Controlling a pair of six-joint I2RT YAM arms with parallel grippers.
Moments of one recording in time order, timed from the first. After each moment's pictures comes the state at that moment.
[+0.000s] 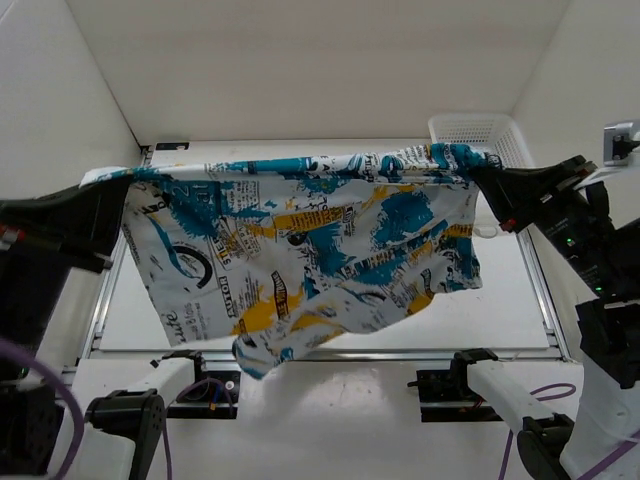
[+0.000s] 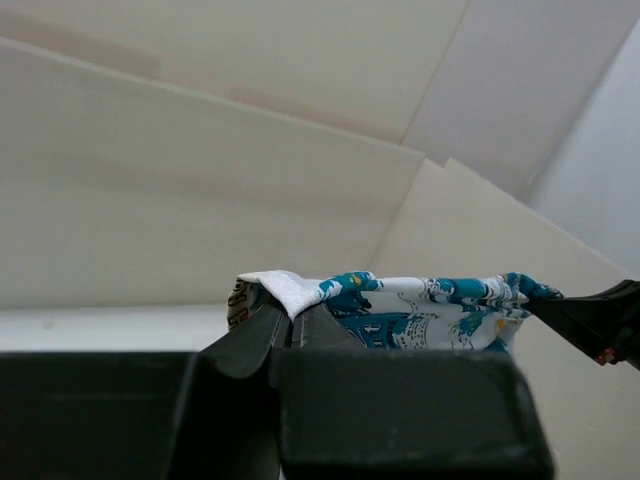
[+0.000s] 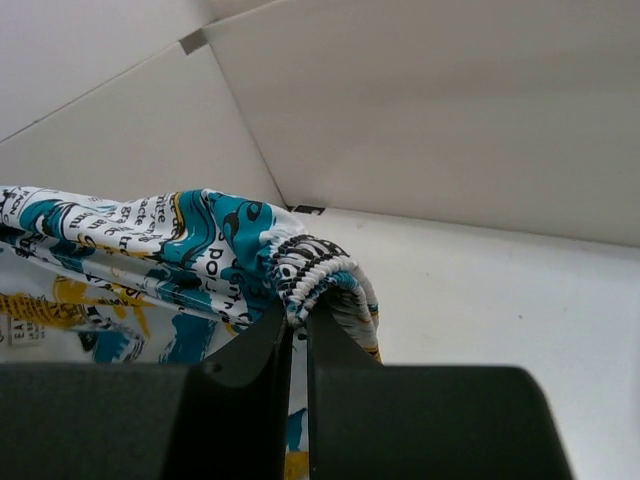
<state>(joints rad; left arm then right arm) 0.04 1.06 2.56 -1.08 0.33 -0.53 0.16 0.88 1.83 -0.76 -0.41 0.42</state>
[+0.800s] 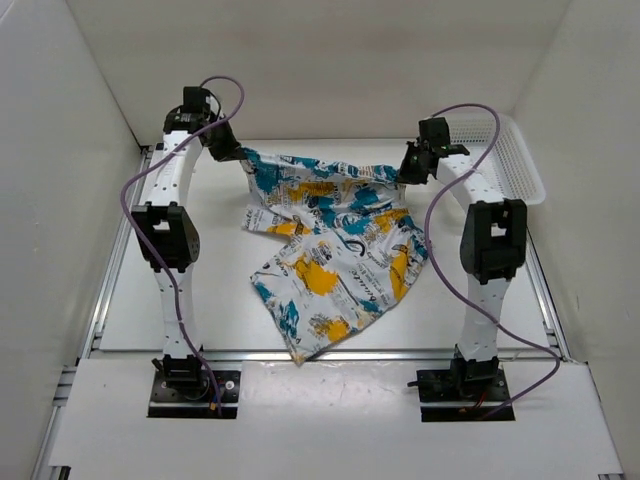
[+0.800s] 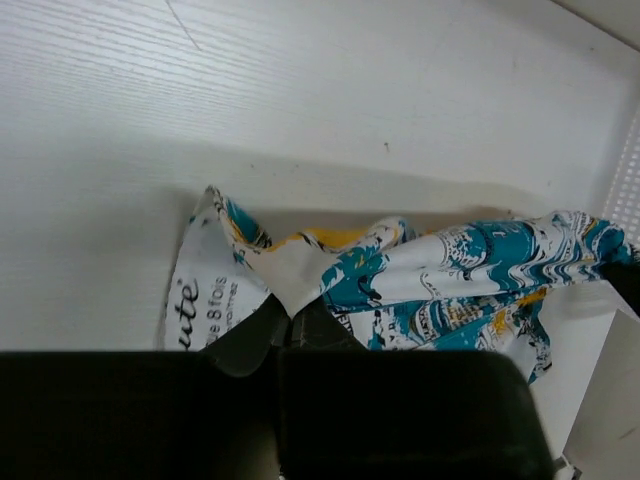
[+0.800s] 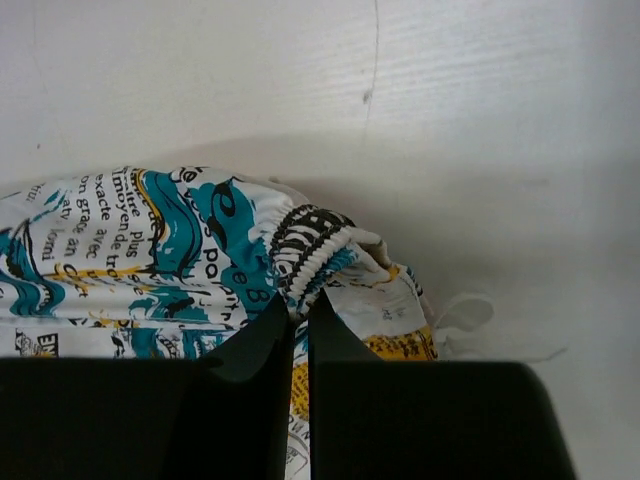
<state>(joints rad) -0.03 2.27 2.35 -0.93 0.29 -0.44 0.16 2.06 1.74 -0.53 -0.11 0.42</state>
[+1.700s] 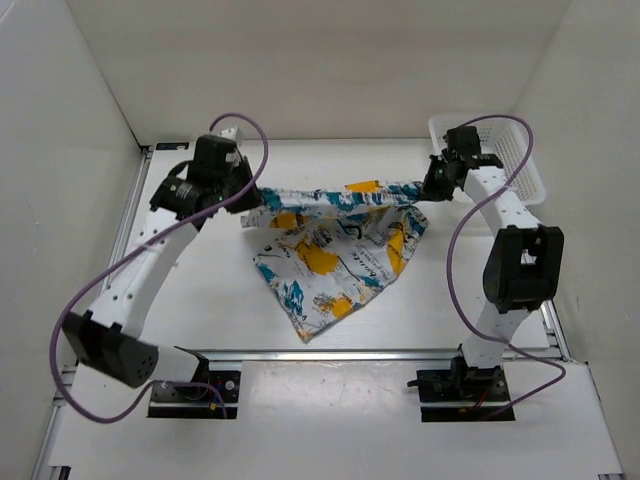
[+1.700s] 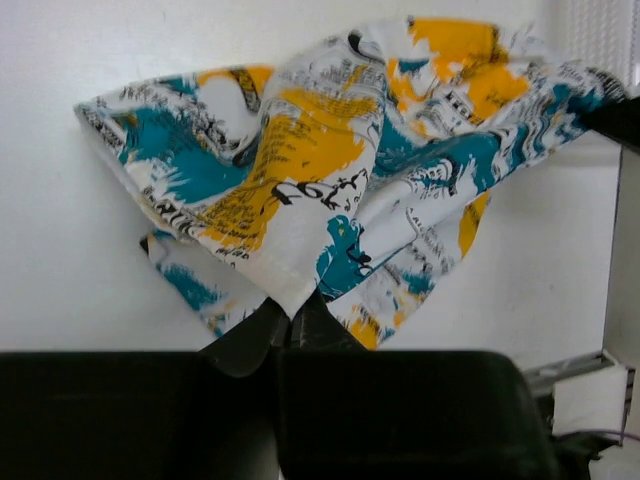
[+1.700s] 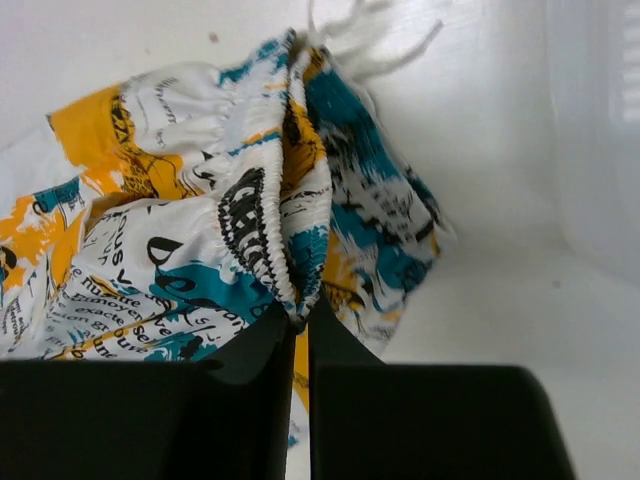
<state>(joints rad) -0.36 1.43 1.59 -0.85 0.03 -0.52 0.09 1.85 1.59 -0.68 -0.18 0.36</state>
